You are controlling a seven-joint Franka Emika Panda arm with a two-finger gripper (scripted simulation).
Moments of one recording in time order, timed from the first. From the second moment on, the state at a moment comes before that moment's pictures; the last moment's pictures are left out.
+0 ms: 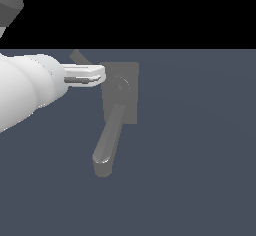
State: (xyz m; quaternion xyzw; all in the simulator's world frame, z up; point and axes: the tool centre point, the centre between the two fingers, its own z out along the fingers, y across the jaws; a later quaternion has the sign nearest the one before) arm -0.029 0.149 0.237 0.04 0.71 -0.03 0.70
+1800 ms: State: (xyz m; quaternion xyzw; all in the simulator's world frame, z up) arm -0.042 0.068 0.282 0.04 0.72 -0.03 0.69
